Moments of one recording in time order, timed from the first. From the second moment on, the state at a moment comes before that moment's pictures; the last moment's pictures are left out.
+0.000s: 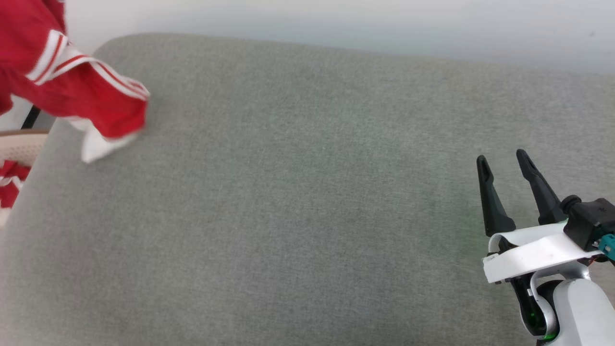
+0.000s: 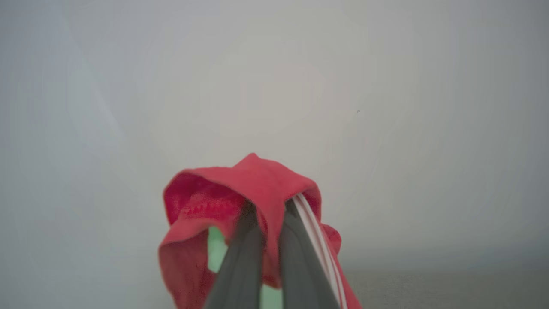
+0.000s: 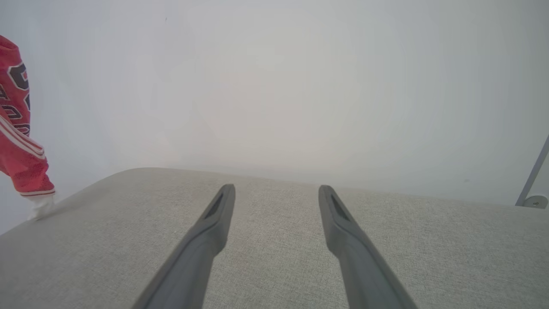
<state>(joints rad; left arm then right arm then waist) -1.24 0.71 -0.30 0.70 -0.57 -0.12 0.14 -0.27 -0.14 0.08 0.13 0.25 0.13 -0.18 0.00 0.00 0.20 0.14</state>
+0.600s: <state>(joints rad) -1.21 0.68 -0.35 0.30 -0.64 -0.08 0.43 -0.25 -0.12 -0.03 0.17 0.24 0.13 -0.22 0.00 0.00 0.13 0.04</state>
